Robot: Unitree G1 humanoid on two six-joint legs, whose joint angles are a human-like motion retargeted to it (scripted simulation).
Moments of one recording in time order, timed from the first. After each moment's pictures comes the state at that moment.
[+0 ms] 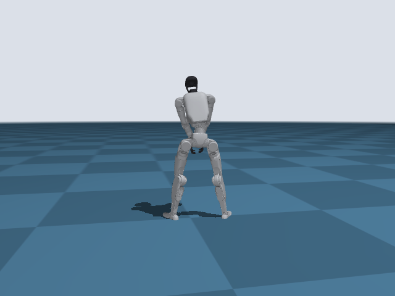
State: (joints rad) left arm -0.85 -0.10 -0.50 1.37 -0.57 0.05 0.38; right arm -0.84 0.12 0.40 1.33 0.83 0.05 -0.43; waist -0.01 -0.16 0.40; left_leg -0.07 0.24 0.50 0.02 -0.06 -0.11; right_leg -0.05 -0.31 -0.43 0.02 -0.12 0.11
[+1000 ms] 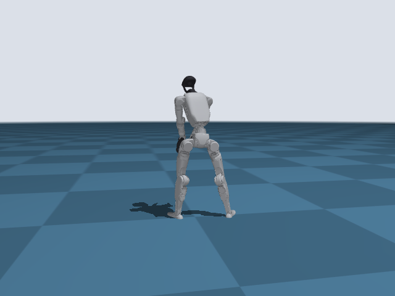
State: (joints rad) left arm -0.84 -0.07 -0.59 1.33 -0.17 0.00 0.54; right arm -0.80 0.14 0.28 1.34 1.01 -0.12 -0.23; waist 0.18 -0.11 0.38; left_leg -0.19 0.15 0.36 0.05 -0.07 -0.10; right_leg -0.04 -0.40 -0.56 0.04 -0.11 0.09
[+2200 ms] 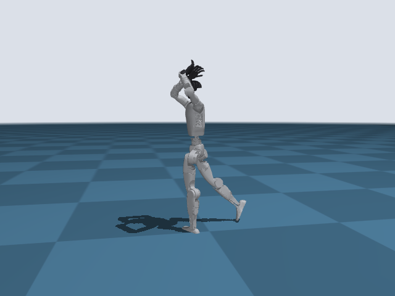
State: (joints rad) left arm -2.32 1.07 -0.98 0.11 0.43 0.01 1.04; right arm -2.25 -0.36 0.67 0.09 0.16 -0.33 -0.63; waist 0.60 -0.06 -0.01; left_leg -0.01 -0.03 -0.50 -0.04 -0.12 -0.26; right_leg 0.41 -0.05 0.60 0.29 0.34 0.26
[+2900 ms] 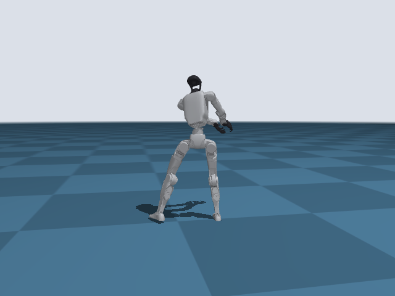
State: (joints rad) left arm -1.11 -0.28 -0.33 1.23 -0.77 -0.19 0.56; right arm -0.93 -0.26 0.52 0.88 0.47 0.01 -0.55; waist -0.41 -0.22 0.27; left_leg -0.02 0.49 0.52 0.19 0.06 -0.24; right_leg -0.20 -0.09 0.07 0.27 -0.27 0.07
